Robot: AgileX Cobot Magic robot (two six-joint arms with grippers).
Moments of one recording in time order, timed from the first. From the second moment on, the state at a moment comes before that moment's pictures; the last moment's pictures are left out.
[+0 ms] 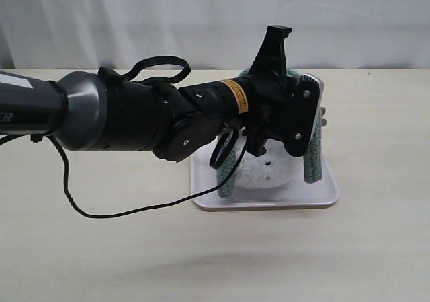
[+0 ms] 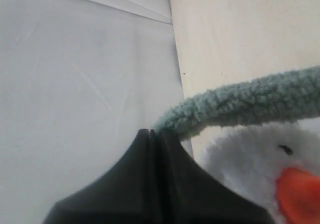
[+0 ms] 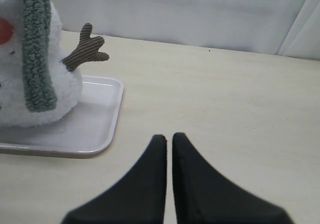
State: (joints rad) left arm -0.86 1.94 -1.23 0.10 -0.35 1.29; right arm -0.03 0.00 0.00 -0.01 0.35 -0.14
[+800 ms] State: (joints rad) left arm -0.81 2.10 -1.41 0.11 -0.32 1.36; right arm -0.03 0.00 0.00 -0.01 0.35 -0.14
